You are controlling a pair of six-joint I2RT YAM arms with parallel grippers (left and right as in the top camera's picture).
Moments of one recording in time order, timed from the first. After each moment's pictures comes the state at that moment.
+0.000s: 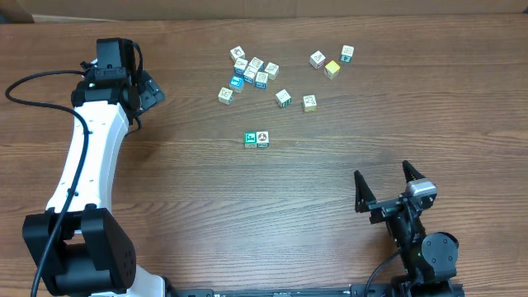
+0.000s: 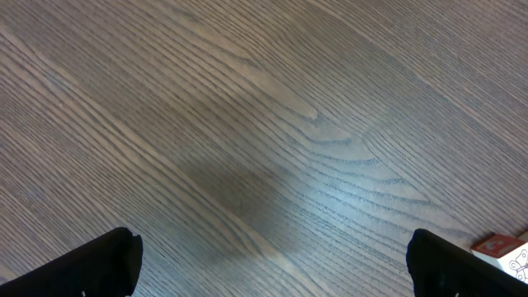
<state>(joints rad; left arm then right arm) 0.07 1.72 1.43 -0.81 -0.27 -0.57 0.13 0.01 0.02 -0.02 -0.12 0.11</state>
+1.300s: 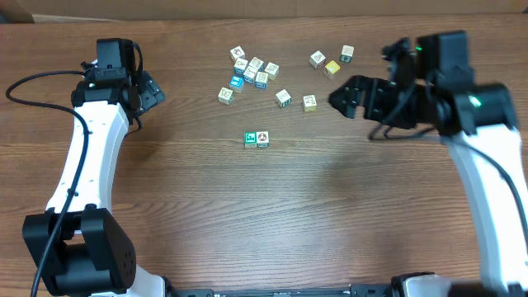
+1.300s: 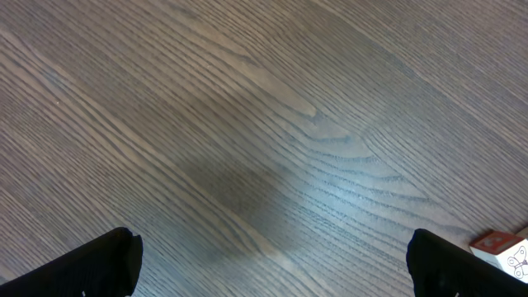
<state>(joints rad) 0.07 1.72 1.43 -0.81 -0.26 -0.57 0.13 1.49 1.60 -1.13 -0.45 0.31</state>
